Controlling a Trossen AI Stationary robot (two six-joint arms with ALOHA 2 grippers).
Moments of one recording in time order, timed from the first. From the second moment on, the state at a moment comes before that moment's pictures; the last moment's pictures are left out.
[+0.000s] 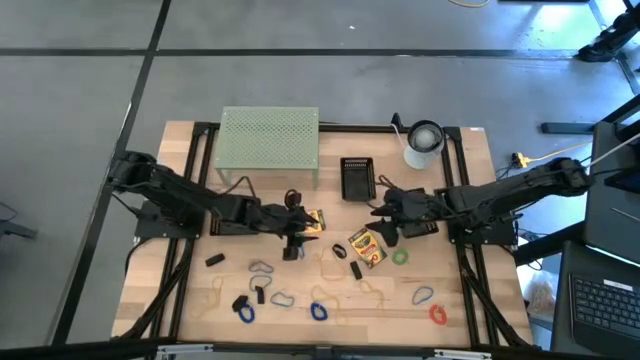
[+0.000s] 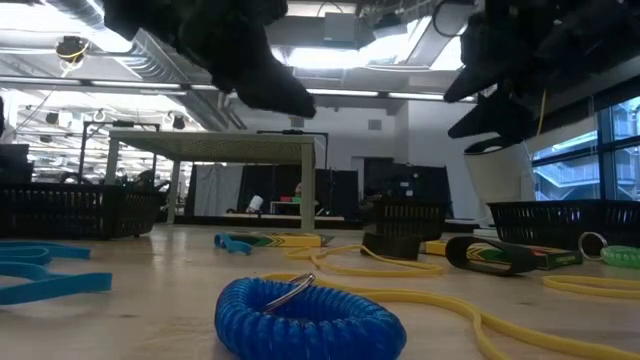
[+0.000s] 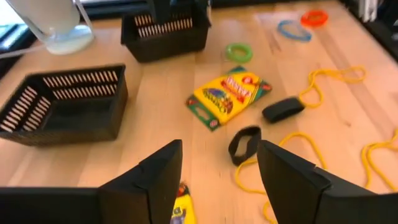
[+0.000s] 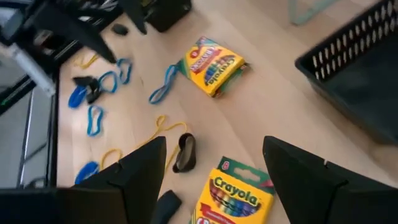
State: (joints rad) left arm -0.21 1.51 0.79 0.18 -0.24 -0.04; right arm 0.22 1.10 0.57 -0.12 0.20 0.77
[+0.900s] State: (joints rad) left arm -0.27 1.54 0.79 -0.22 -0.41 -0.19; right arm 0.16 1.72 0.81 0.25 0.16 1.11
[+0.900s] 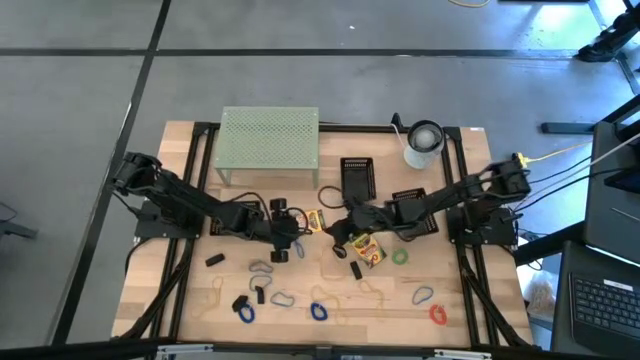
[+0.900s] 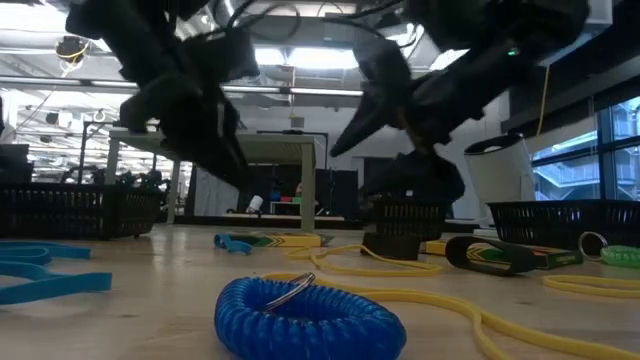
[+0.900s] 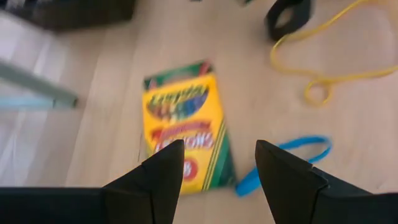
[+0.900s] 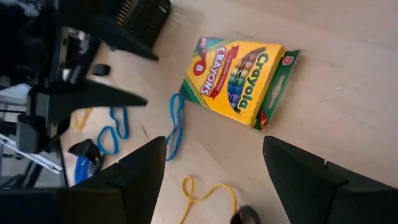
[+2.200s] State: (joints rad) left arm -0.25 1.72 0.79 -0.19 -0.46 -0.20; right arm 0.11 1.88 0.92 0.09 0.27 1.21
